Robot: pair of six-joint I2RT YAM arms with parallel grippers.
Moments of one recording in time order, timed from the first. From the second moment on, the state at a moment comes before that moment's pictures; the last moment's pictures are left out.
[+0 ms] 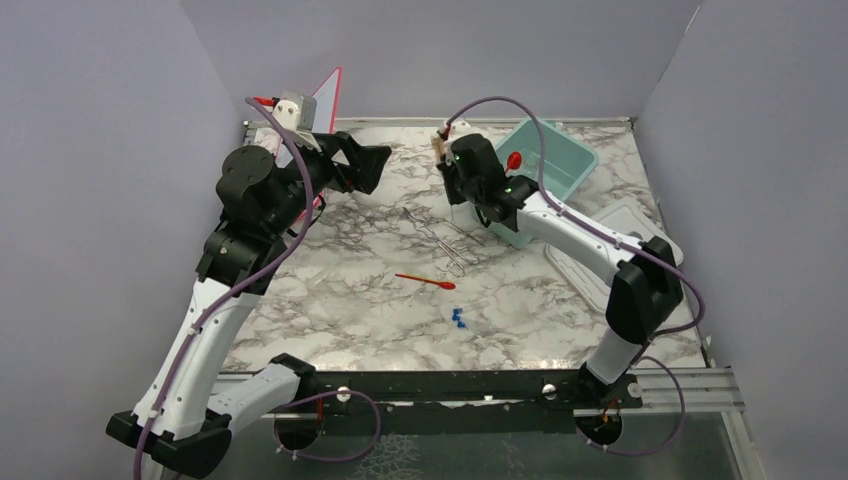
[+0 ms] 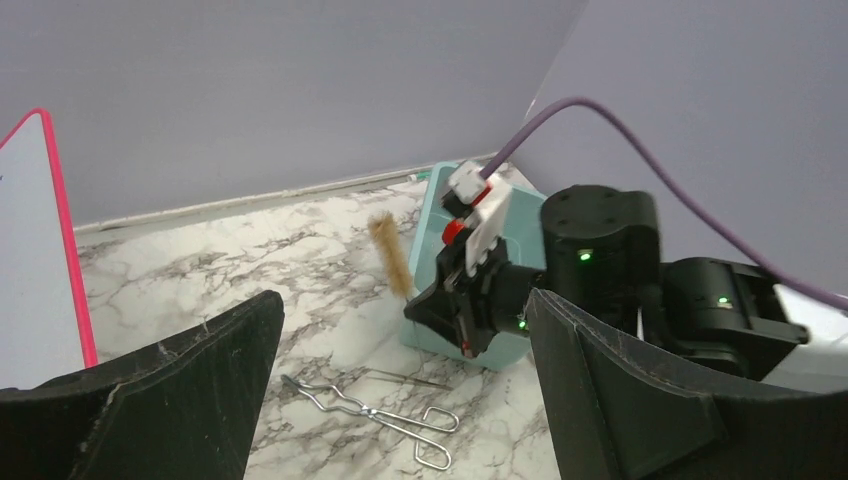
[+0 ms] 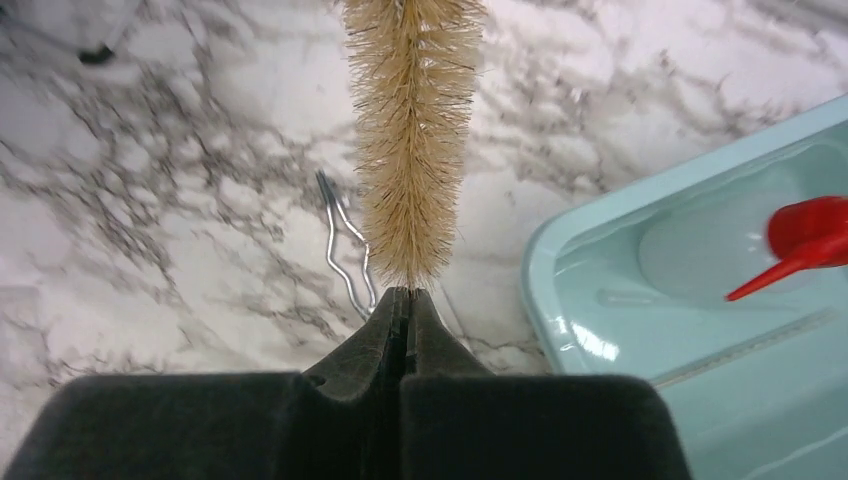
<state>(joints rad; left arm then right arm) -0.42 0.98 1.33 -0.28 0.15 -0.29 0.71 1.75 1.45 -0.31 0.23 0.10</state>
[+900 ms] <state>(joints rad) -0.43 0.99 1.33 -0.28 0.14 -0.29 0.28 1.55 1.45 -0.52 0.44 0.54</state>
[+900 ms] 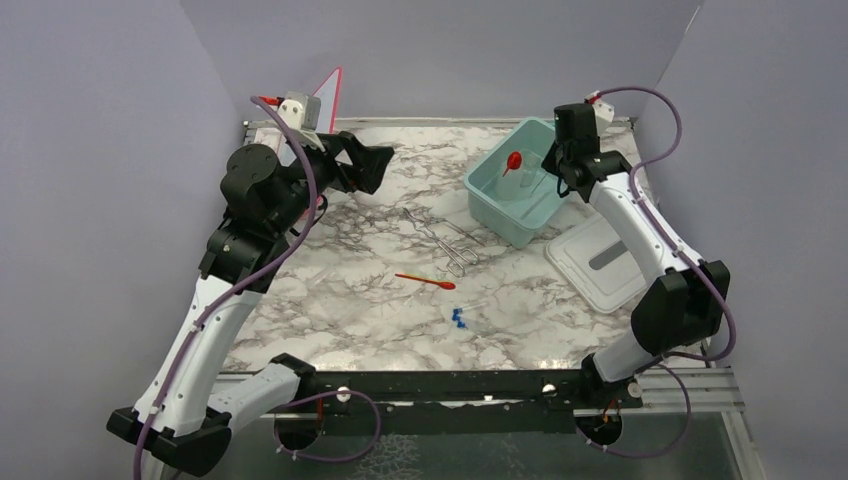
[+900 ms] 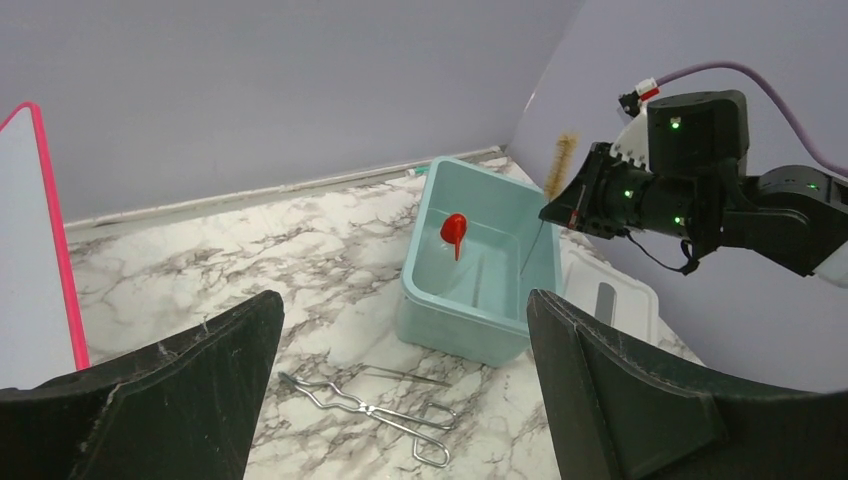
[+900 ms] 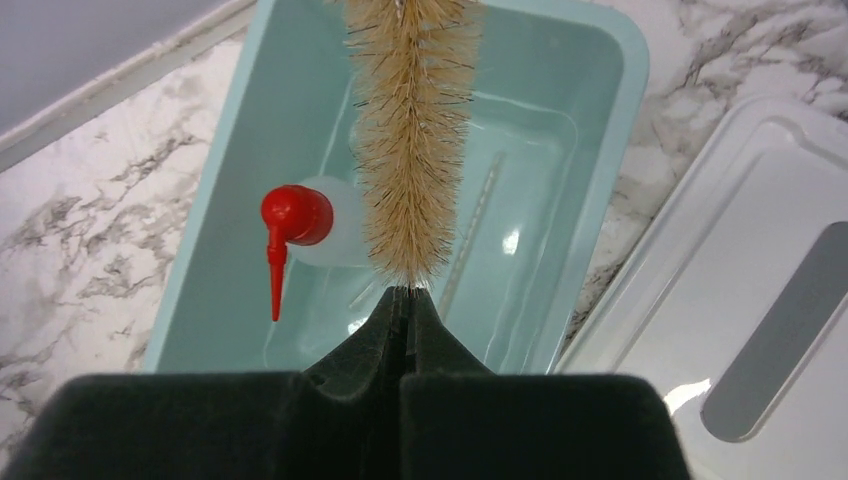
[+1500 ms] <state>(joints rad) -0.43 1.01 1.35 -0.29 0.14 -0.26 0.21 1.78 1.47 -0.63 0.33 0.72</state>
